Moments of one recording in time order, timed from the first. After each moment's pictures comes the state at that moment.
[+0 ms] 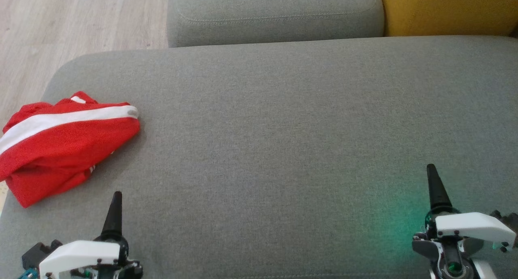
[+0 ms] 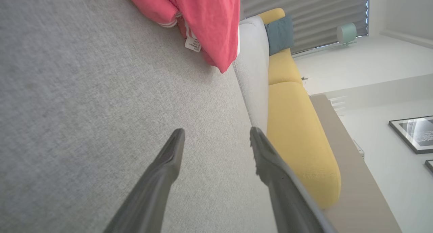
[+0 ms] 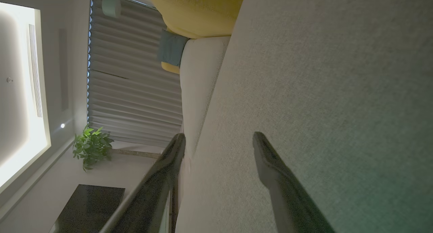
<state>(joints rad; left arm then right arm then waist) 0.02 0.02 0.07 0.37 -1.24 -0.10 0.02 -0.06 -0.05 -0.04 0.39 1.29 0.13 0.03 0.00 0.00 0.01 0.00</state>
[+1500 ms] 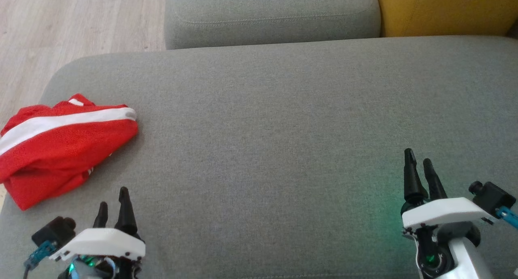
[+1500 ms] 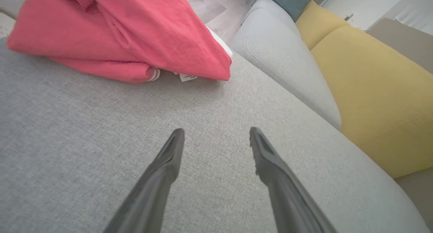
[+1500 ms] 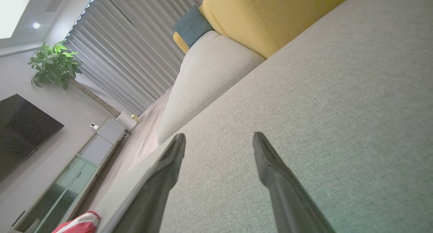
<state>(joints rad) -0.01 0.03 0.02 0.36 -0.63 0.03 -0.11 -0.12 -0.06 0.03 0.42 0.73 0.13 -0.11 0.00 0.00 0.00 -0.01</state>
